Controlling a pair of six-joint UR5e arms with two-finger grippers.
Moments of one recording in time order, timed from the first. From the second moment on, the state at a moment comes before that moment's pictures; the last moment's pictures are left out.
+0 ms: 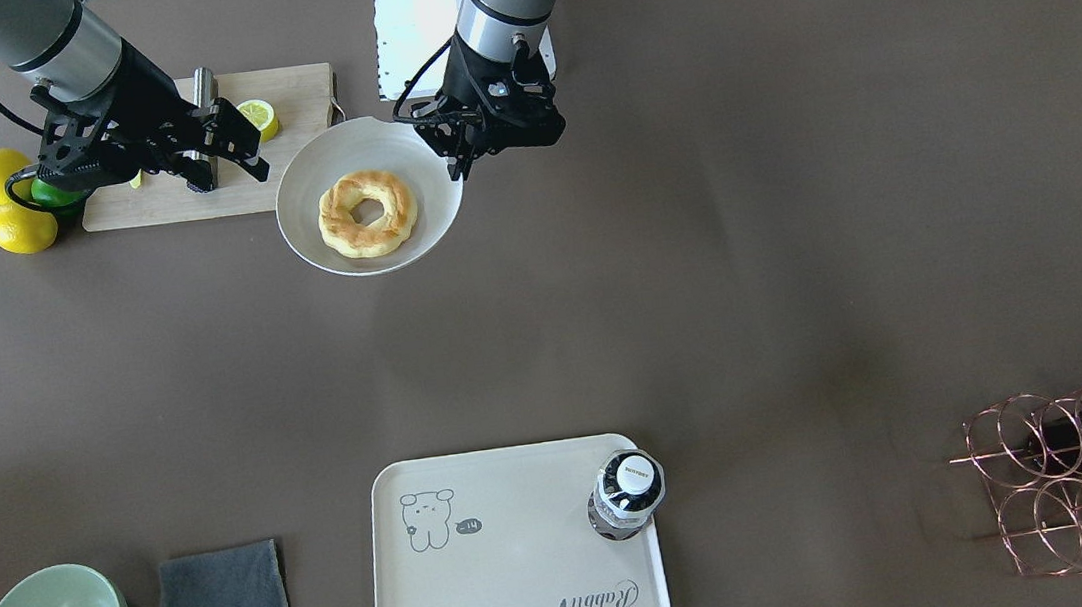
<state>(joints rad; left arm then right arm) -0.48 -2.35 -1.78 -1.68 -1.91 -1.50 0.72 -1.43 2.12 -1.28 2.17 1.40</state>
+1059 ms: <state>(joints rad) -0.47 -2.36 -1.79 -1.68 -1.88 -1.51 0.66 -1.40 2.12 -1.29 2.10 1.52</state>
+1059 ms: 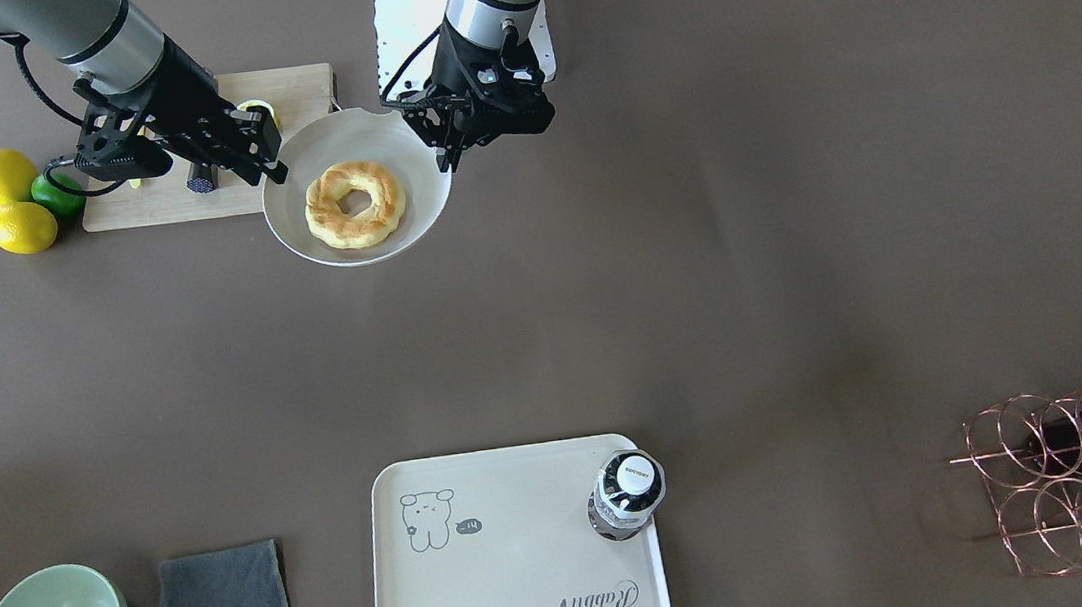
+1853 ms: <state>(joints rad) -0.47 -2.34 -1.80 -1.68 -1.88 -1.46 0.67 -1.35 2.12 -1.29 2.10 1.68</state>
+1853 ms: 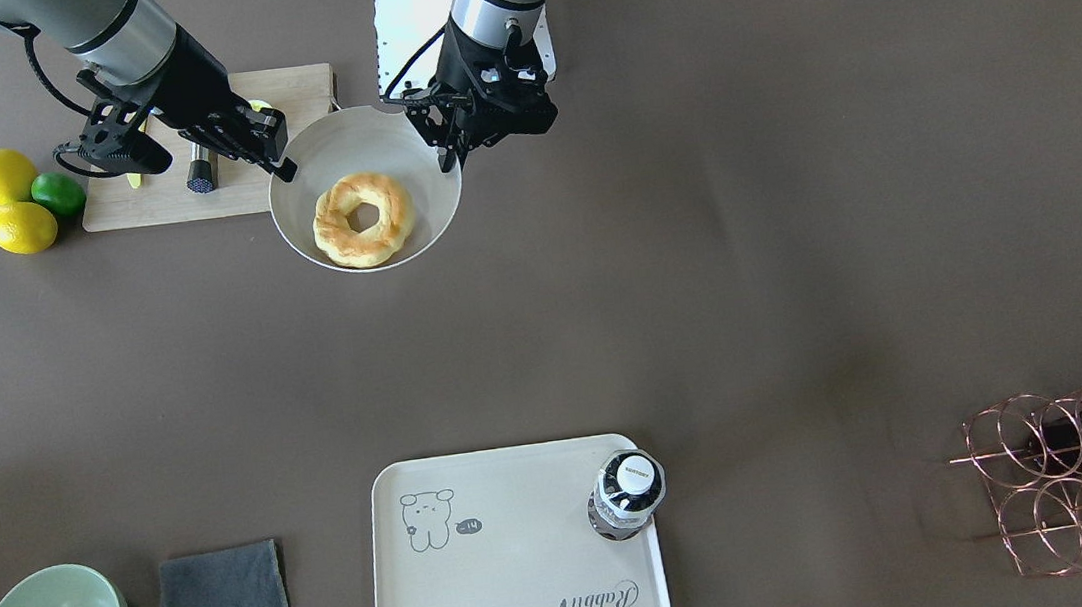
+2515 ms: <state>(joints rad) -0.72 -2.13 -1.97 -1.68 -2.11 -1.21 0.69 -1.34 2.05 -1.29 2.08 1.71</state>
